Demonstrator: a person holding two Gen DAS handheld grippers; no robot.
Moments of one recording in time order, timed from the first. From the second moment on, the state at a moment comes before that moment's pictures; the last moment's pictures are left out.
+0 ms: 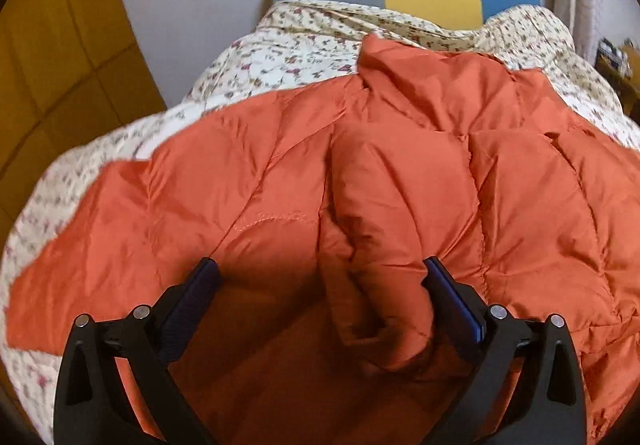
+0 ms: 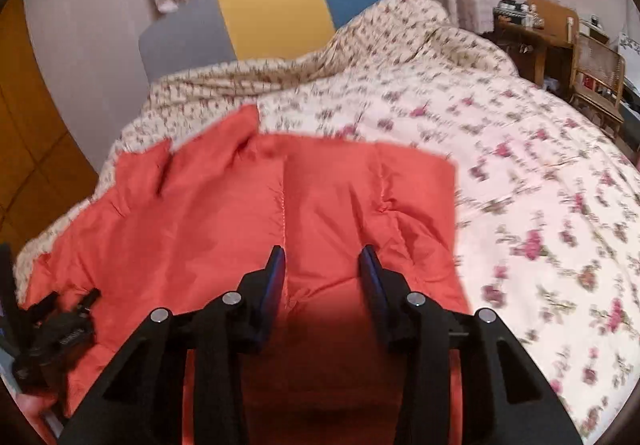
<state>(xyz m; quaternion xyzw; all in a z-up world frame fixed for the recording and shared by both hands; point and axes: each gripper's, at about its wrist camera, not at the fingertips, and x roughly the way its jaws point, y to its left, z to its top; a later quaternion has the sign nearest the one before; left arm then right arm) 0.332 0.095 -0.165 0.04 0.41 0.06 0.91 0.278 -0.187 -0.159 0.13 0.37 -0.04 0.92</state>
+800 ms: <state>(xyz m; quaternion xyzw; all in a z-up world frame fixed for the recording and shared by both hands) 0.329 0.103 -0.174 0.02 0.42 0.06 0.90 0.311 -0.205 -0.194 0.13 0.40 -0.09 0.90</state>
